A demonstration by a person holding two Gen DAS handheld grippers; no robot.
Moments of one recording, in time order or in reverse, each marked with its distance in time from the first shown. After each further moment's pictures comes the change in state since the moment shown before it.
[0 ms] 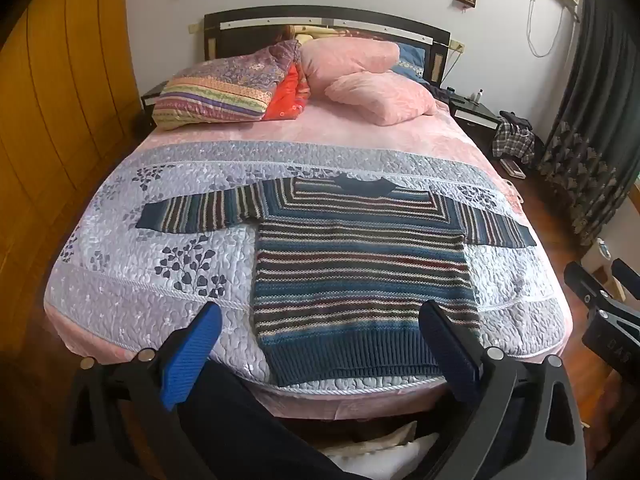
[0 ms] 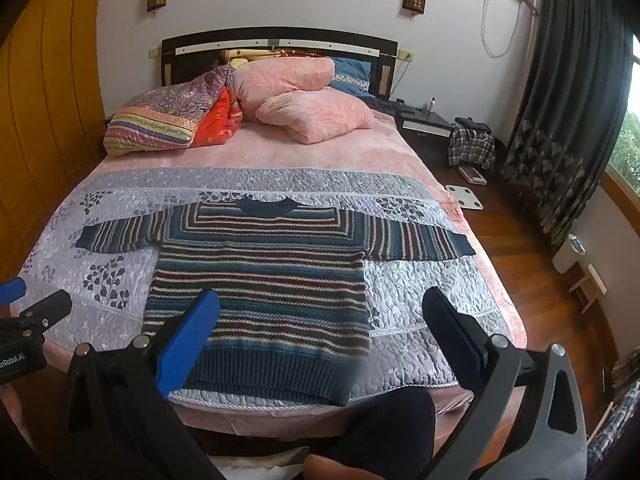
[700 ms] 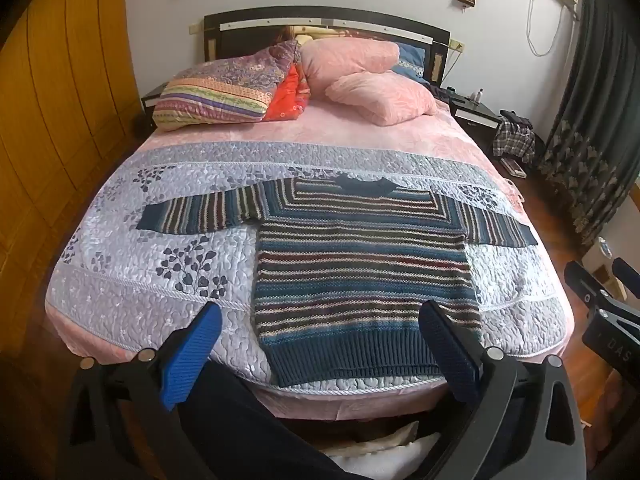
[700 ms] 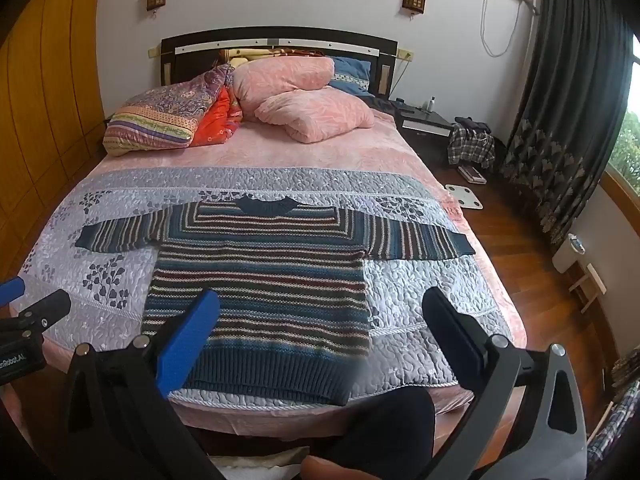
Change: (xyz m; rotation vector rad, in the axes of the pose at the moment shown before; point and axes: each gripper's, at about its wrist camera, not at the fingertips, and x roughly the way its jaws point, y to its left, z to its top) left arm -0.001 0.000 0.001 -0.001 -0.003 -0.003; right arm 0.000 0.000 0.000 -0.002 0.000 -0.002
